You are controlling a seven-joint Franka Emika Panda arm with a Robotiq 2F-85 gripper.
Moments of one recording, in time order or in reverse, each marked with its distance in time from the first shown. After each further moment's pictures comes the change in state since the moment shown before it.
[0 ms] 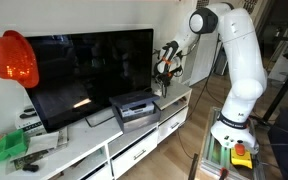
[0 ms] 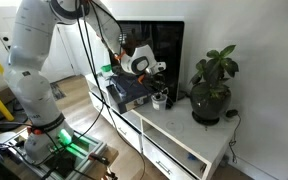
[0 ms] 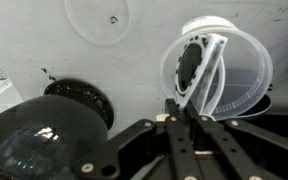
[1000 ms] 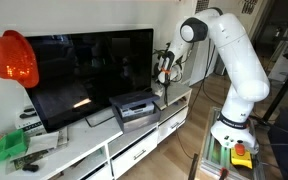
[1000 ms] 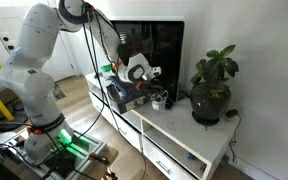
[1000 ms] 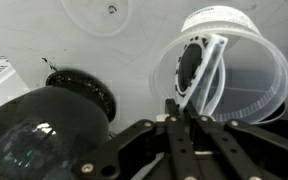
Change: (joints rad) arm 0.168 0.128 -0.140 -0.047 0.025 0.238 0.080
